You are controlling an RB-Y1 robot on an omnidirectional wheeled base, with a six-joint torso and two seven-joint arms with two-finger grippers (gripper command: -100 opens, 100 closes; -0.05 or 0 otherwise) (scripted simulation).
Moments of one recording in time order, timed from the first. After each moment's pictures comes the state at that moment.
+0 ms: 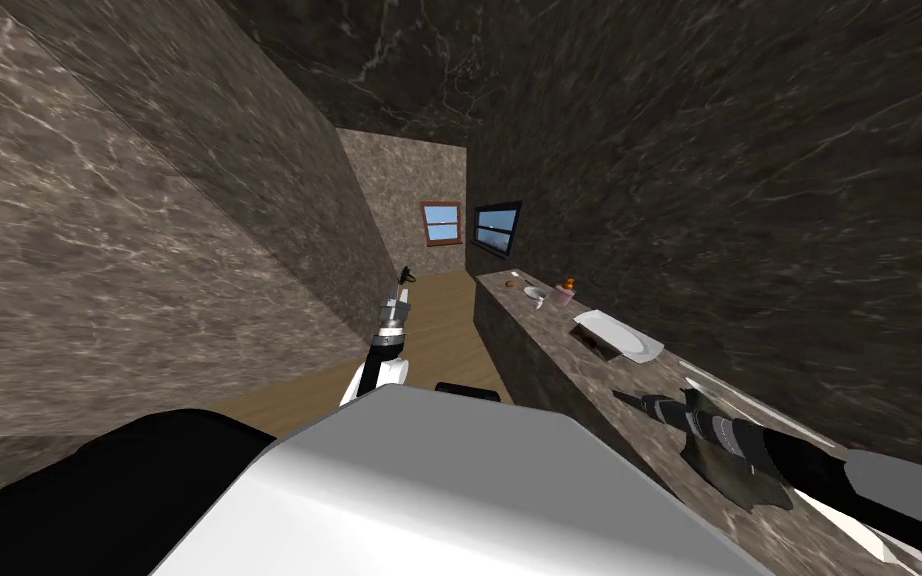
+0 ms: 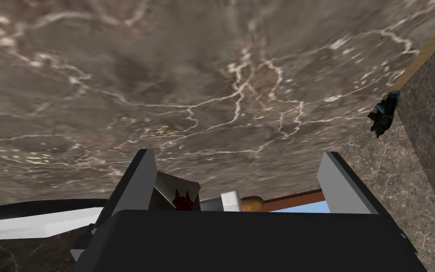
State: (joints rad) left arm 0.49 0.01 -0.01 -2.23 -0.05 -0.41 0.14; right arm 0.41 -1.25 0.04 -0.98 0.77 -0.97 -0.24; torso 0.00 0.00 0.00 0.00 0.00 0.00
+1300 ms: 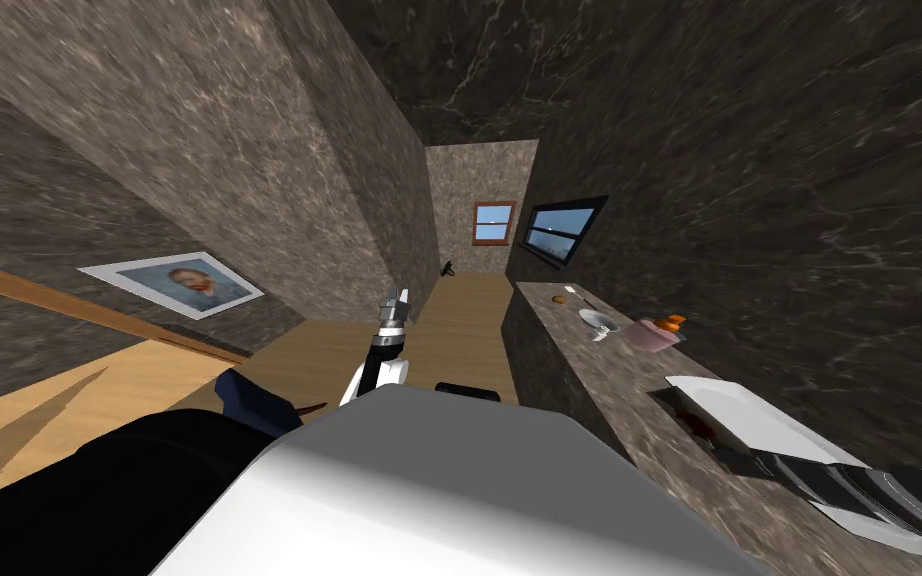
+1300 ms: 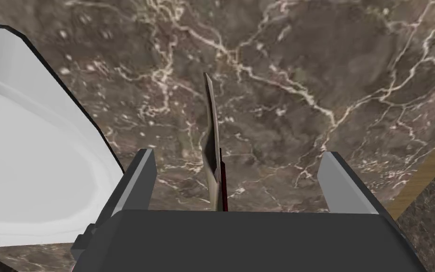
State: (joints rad) left arm 0.49 0.01 -0.01 -2.23 -0.05 -0.41 0.14; right arm 0.31 -1.48 0.23 -0.71 1.00 -1.14 -0.46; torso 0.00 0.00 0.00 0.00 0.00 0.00
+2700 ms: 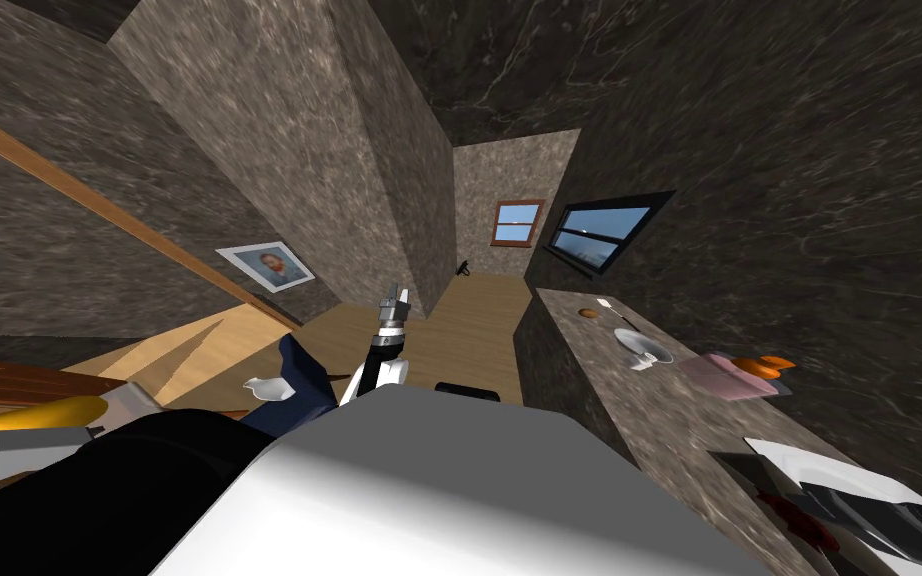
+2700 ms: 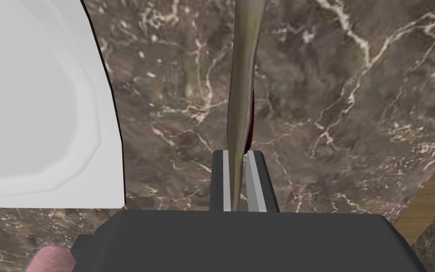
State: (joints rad) left arm 0.49 0.01 -0.01 -2.23 -0.05 -0.41 0.14; right arm 0.30 -1.51 0.31 -0.64 1.04 -1.18 -0.53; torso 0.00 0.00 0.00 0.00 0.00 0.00
